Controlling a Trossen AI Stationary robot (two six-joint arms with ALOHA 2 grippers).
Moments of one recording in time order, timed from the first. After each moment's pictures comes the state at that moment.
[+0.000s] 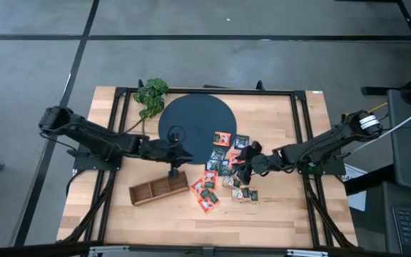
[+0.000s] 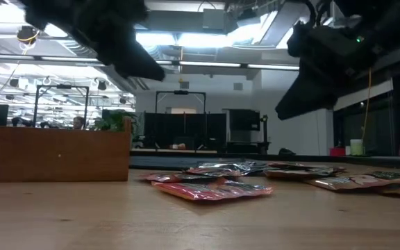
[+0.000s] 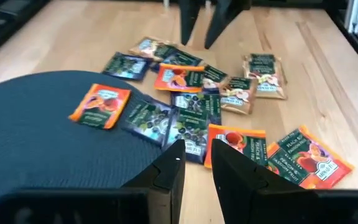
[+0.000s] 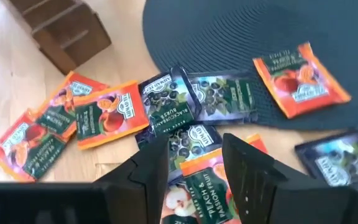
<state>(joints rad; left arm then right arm) -0.16 1.30 0.64 0.13 -0.22 -0.15 0.31 1.37 0.59 0.02 0.43 0.62</state>
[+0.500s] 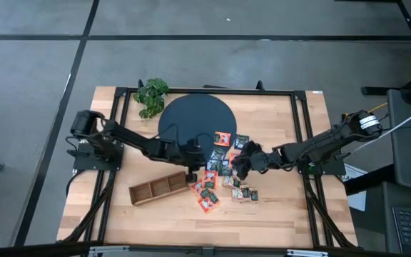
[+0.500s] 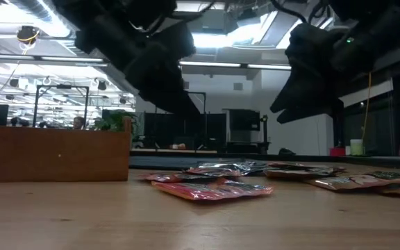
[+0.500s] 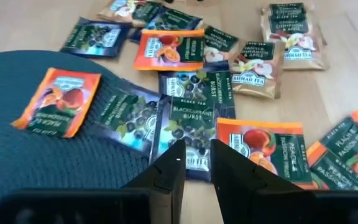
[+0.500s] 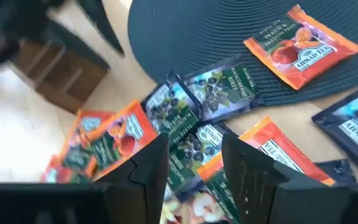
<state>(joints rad) -0.11 1.69 0.86 0.14 -0.15 -0.07 0.27 1.37 0.58 0.06 0.39 0.91</state>
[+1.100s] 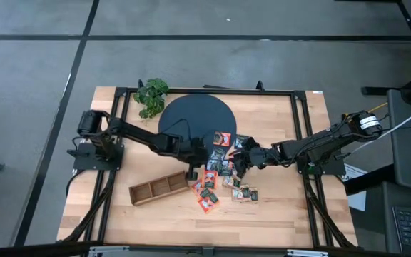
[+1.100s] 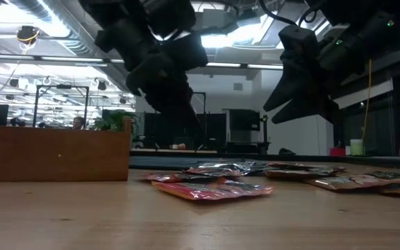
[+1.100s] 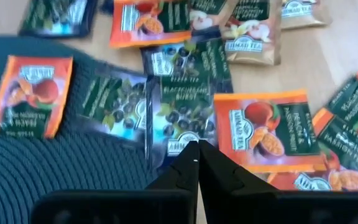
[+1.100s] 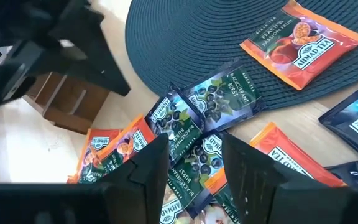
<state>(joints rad) -0.04 1.75 0.99 -0.09 0.01 0.05 0.21 1.37 0.58 0.09 0.34 0.97</state>
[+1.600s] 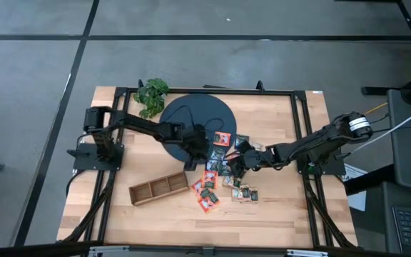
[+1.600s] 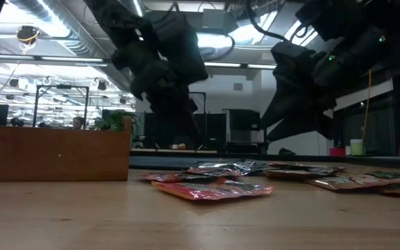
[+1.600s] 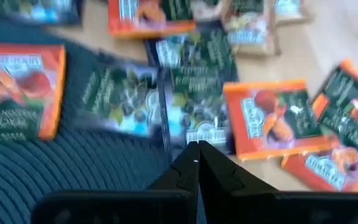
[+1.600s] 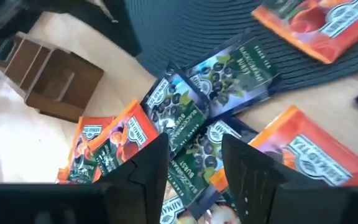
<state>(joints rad) 0.12 1.80 1.01 -0.10 0.28 0.18 0.20 1.51 0.58 0.21 0.28 0.99</state>
